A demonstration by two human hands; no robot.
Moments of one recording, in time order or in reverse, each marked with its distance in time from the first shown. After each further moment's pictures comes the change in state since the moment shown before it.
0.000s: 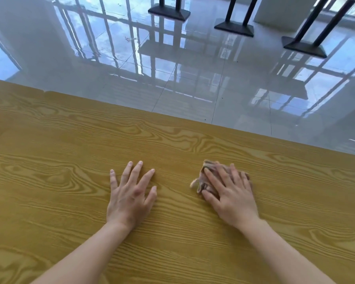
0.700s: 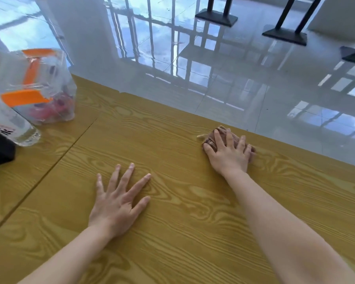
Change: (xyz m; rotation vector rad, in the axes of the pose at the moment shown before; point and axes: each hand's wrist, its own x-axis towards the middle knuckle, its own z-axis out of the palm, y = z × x) left_hand -0.045 -0.202 -0.054 0.157 -0.082 -0.125; right_hand 0.185 -0.197 -0.012 0.097 -0.043 0.178
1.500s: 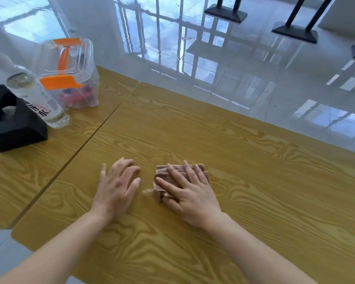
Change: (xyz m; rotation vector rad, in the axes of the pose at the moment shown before) left_hand -0.034 -0.058 0.000 -0.378 0.176 -0.048; right_hand -0.175 -0.083 0.053 -0.105 -0.036 -0.711
